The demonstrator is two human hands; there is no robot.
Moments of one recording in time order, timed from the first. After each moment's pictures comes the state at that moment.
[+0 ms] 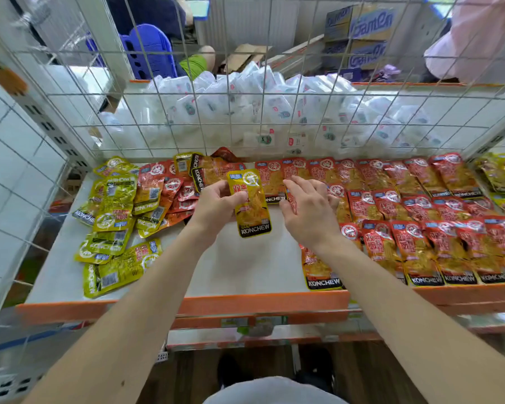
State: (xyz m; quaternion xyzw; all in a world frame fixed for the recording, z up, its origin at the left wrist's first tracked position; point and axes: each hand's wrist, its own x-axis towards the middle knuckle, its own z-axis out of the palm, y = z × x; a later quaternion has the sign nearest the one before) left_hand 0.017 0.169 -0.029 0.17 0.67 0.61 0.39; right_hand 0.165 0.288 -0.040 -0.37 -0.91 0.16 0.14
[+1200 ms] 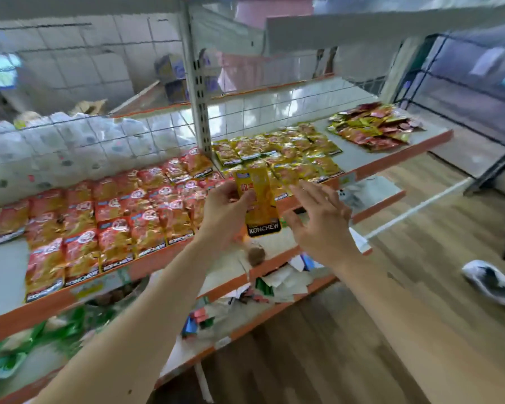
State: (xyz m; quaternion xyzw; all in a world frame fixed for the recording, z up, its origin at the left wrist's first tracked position) left_hand 0.499 0.372 0.028 0.39 0.64 0.56 0.36; right_hand 0.688 0.390 0.025 -0.51 -0.81 0.12 0.25
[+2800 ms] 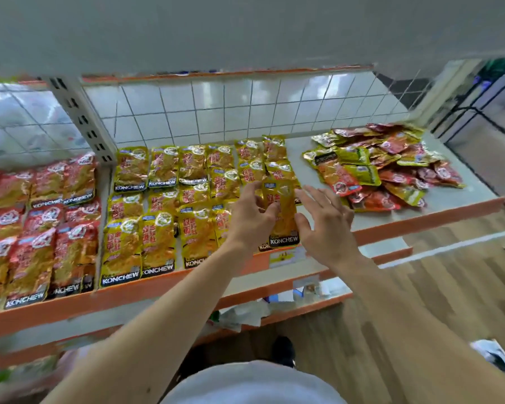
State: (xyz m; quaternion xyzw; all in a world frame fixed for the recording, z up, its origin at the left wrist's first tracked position) left_hand 0.688 0.691 -0.033 0.36 0.72 0.50 0.31; right_hand 0.837 0.754 -0.038 -0.44 -0.87 0.14 0.17
